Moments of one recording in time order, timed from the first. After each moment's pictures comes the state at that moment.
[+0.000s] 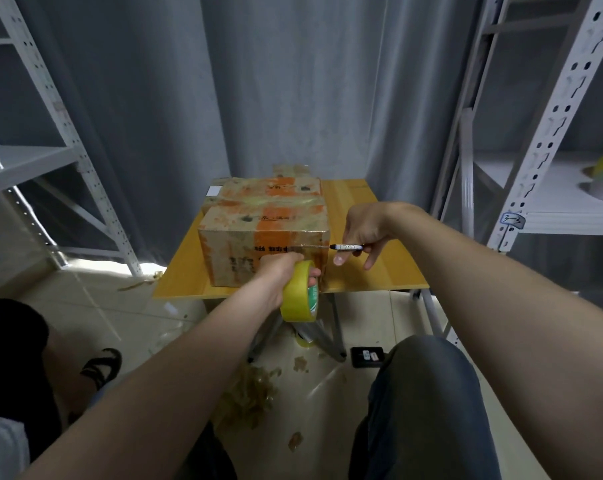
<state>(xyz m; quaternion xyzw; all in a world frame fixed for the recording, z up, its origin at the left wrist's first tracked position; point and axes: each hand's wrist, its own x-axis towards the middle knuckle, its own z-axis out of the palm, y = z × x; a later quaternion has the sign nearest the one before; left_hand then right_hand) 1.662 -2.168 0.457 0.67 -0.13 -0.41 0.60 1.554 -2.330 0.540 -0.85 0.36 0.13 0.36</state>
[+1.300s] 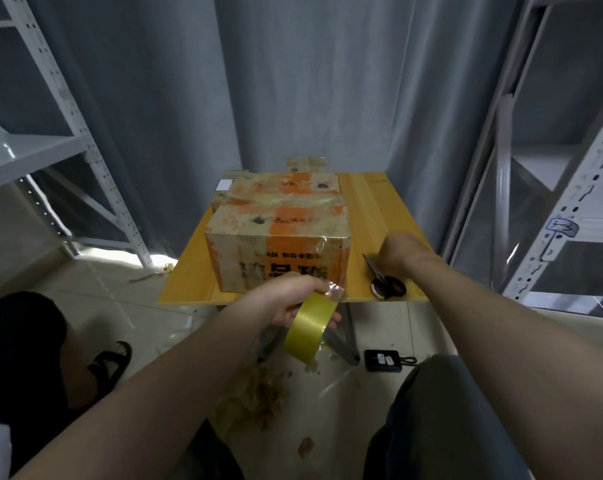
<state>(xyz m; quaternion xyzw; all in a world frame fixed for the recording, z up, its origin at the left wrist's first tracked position) 1.693 -2.171 0.437 0.69 -0.21 -0.58 0.38 1.563 -2.373 0.446 -0.86 0.50 0.02 0.12</state>
